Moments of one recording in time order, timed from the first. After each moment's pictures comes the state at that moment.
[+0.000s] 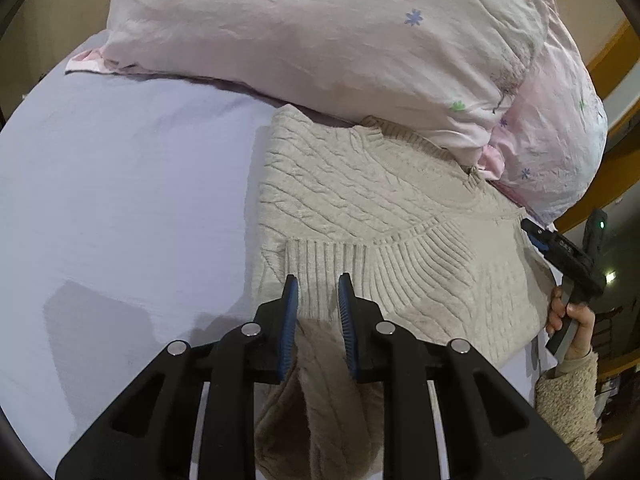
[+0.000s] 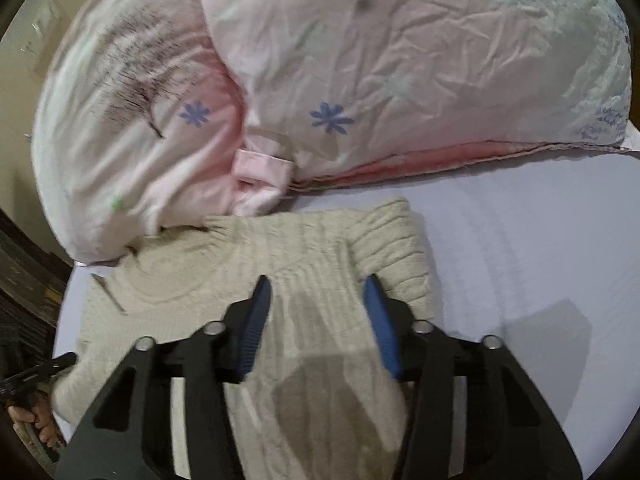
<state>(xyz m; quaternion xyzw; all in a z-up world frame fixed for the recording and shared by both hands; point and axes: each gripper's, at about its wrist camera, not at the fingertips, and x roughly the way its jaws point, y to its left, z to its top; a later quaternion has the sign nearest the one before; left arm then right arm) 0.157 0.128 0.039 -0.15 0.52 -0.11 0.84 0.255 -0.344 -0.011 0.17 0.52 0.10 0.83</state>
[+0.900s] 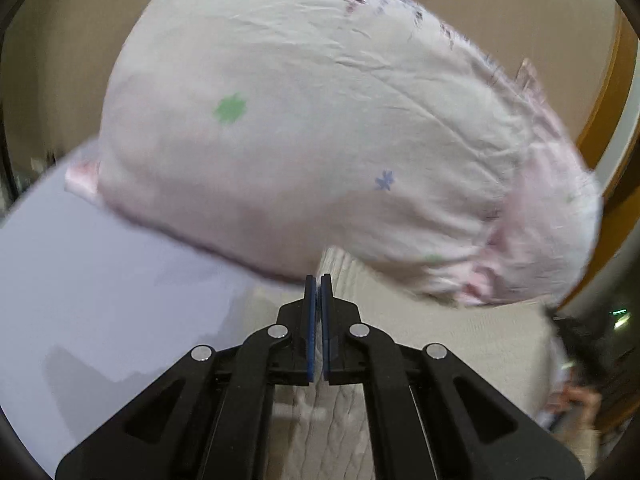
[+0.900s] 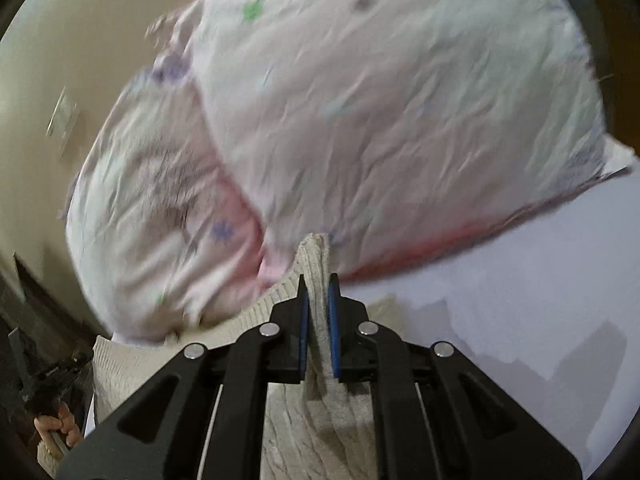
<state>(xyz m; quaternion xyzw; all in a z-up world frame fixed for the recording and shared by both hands) 0.226 0.115 0.095 -0.15 0.36 -0.05 0.92 0.265 -0.393 0.034 0.25 0.40 0.06 0.88</state>
